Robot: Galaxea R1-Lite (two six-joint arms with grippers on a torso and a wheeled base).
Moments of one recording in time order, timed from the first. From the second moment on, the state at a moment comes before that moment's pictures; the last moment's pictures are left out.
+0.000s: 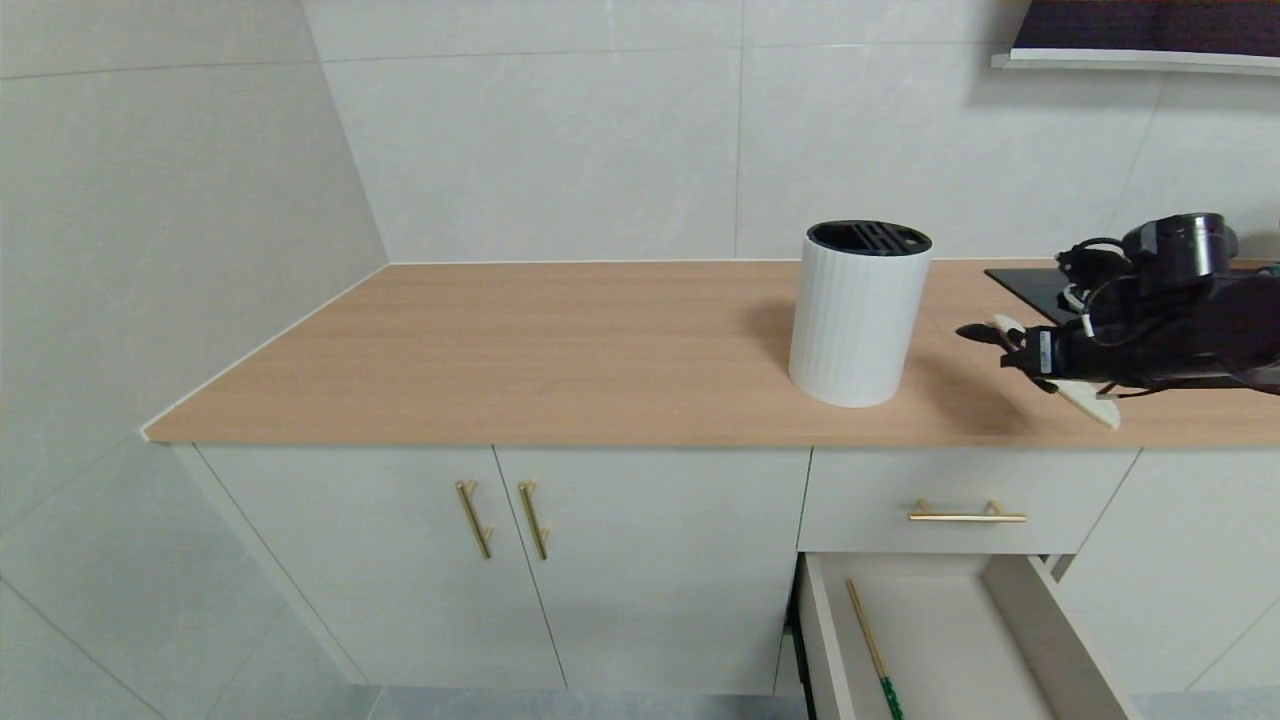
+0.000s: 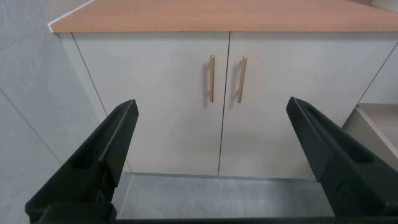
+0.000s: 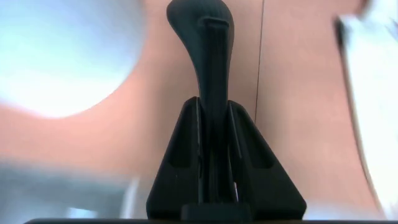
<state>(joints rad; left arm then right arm) 0.00 0.00 0.00 0.00 0.02 0.00 -0.08 1.97 -1.45 0.05 0.20 0.01</state>
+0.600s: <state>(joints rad) 0.00 0.00 0.00 0.00 0.02 0.00 0.00 1.40 -0.83 0.26 0.05 0.05</state>
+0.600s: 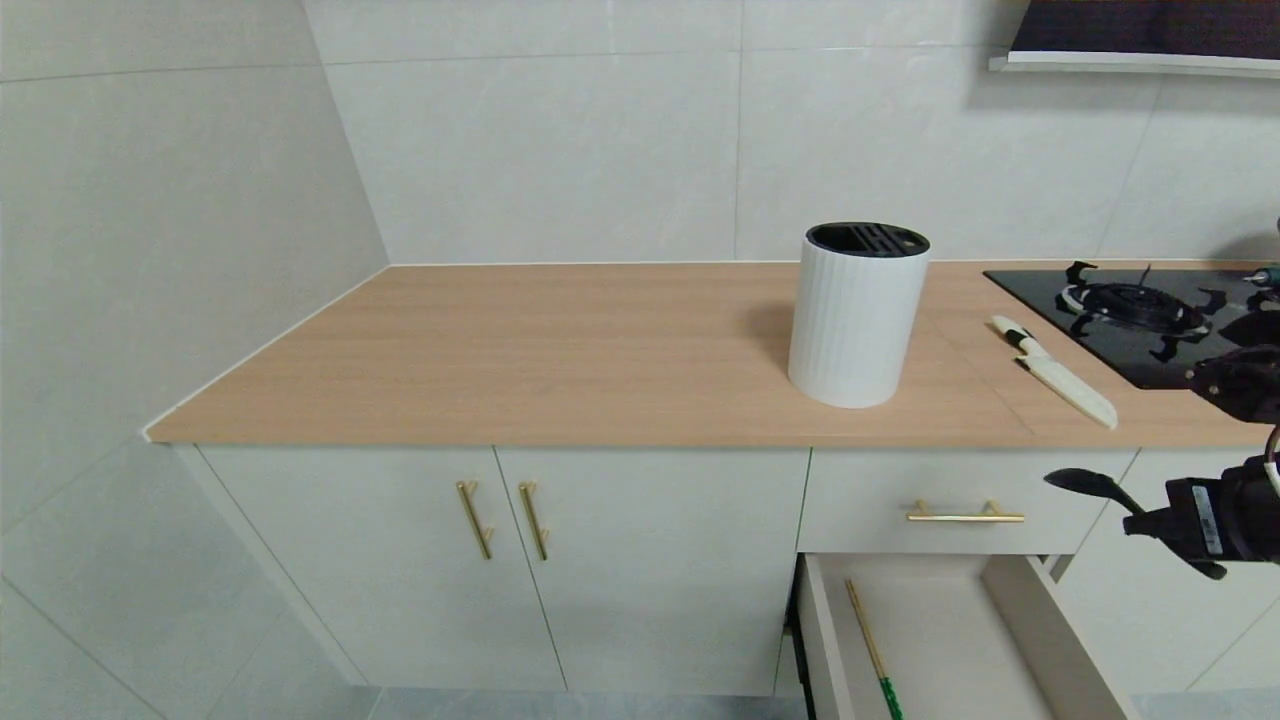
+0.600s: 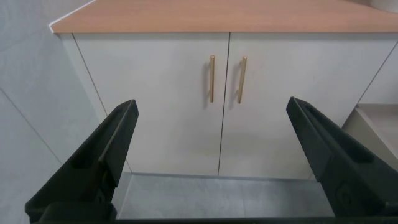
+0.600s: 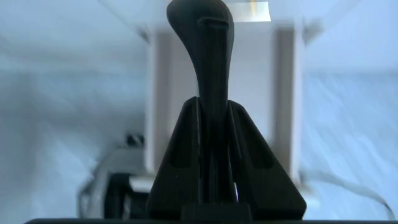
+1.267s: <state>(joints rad) 0.00 0.00 0.00 0.00 0.02 0.00 0.07 1.52 -0.70 0.12 0.00 0.06</state>
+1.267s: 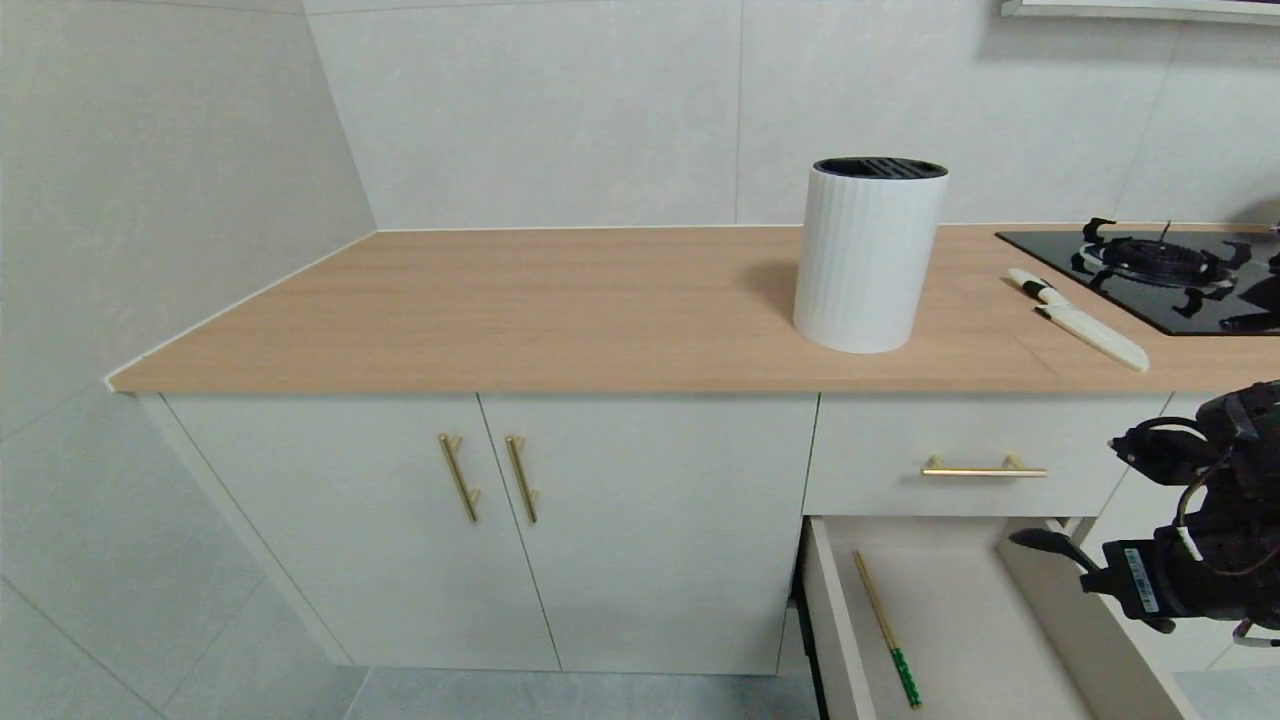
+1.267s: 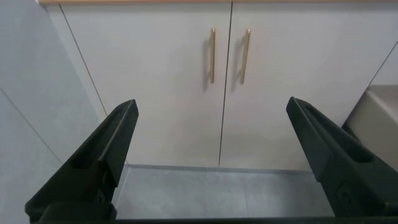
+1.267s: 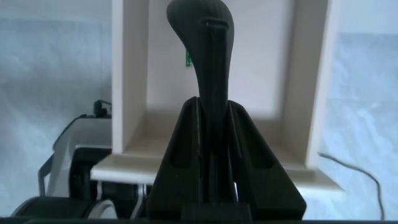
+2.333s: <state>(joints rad) 0.00 0.00 0.00 0.00 0.02 0.00 0.05 1.85 -0.67 -0.21 -0.06 0.05</state>
